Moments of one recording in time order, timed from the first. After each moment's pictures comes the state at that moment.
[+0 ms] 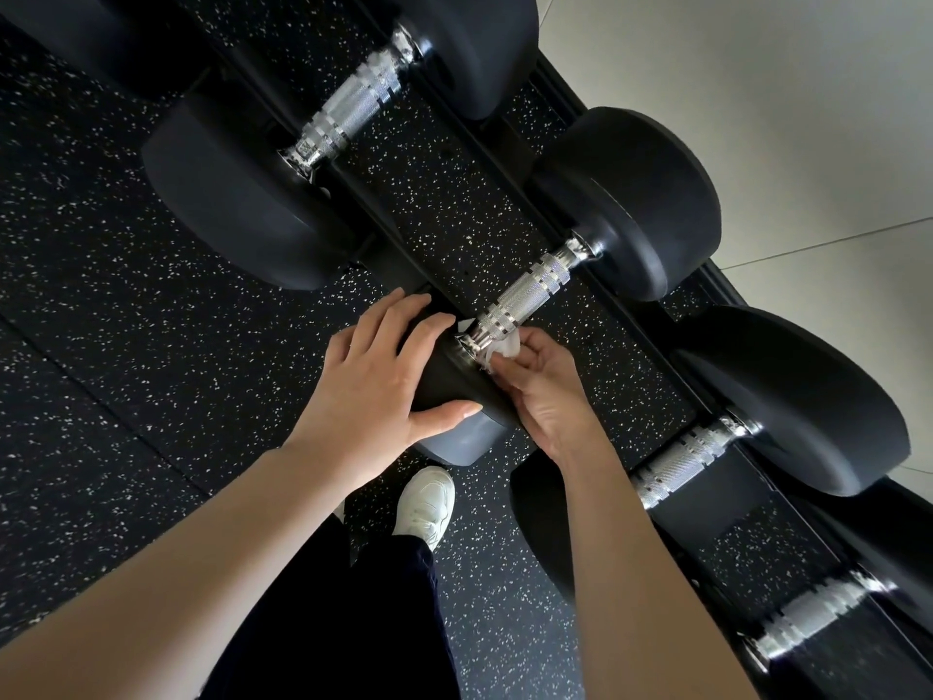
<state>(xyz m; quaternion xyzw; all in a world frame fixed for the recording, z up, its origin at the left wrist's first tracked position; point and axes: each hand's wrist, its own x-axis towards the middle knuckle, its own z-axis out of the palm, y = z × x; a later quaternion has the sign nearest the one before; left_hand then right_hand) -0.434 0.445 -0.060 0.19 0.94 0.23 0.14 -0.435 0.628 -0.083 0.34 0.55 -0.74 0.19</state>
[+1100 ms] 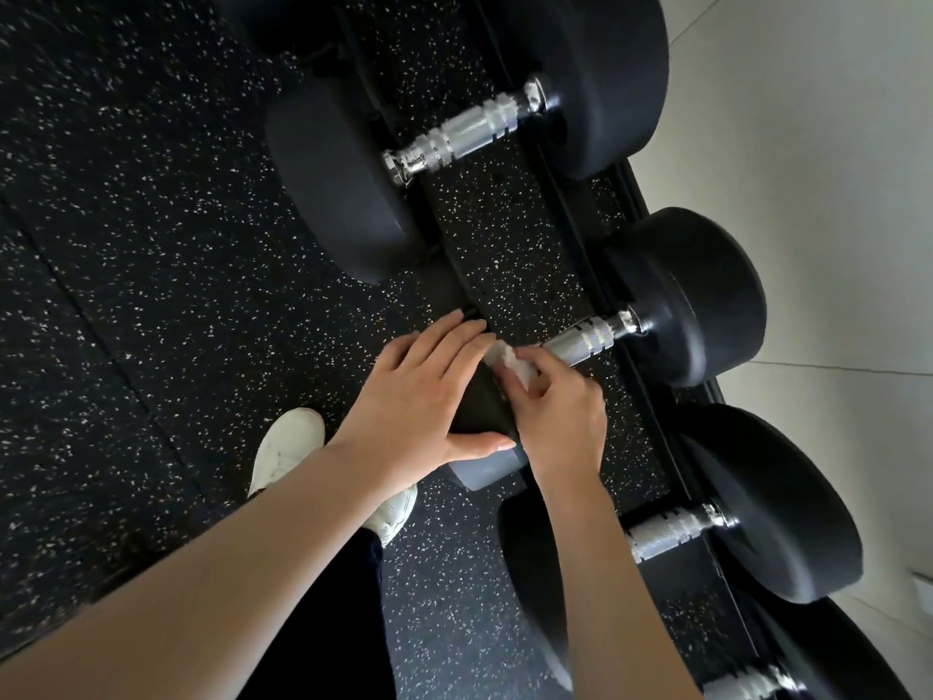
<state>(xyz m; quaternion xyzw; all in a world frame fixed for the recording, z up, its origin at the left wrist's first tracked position) -0.431 0.448 -0.064 0.13 0.95 0.26 0.11 -0.453 0.595 -0.045 0.08 0.97 -0.21 0.12</state>
